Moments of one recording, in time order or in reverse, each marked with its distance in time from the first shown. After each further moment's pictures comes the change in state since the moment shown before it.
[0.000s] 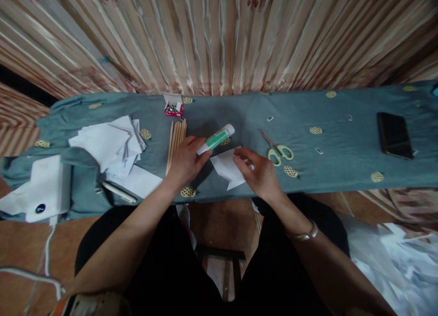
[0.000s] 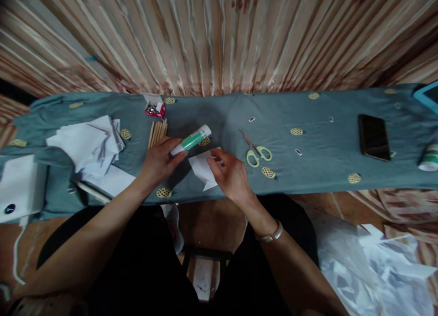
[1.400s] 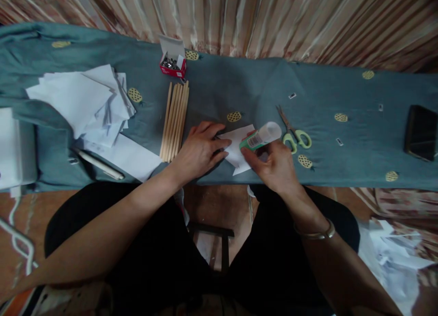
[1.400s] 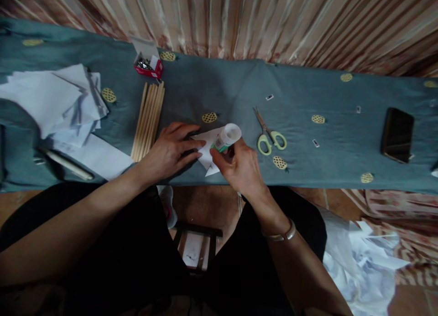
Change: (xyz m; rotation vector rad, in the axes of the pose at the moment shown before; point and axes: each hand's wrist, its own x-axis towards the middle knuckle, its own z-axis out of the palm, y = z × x) left_hand -0.019 0.012 0.017 -0.037 -0.246 0.169; right_hand -0.009 -0.001 -0.007 -0.211 -0.063 -0.001
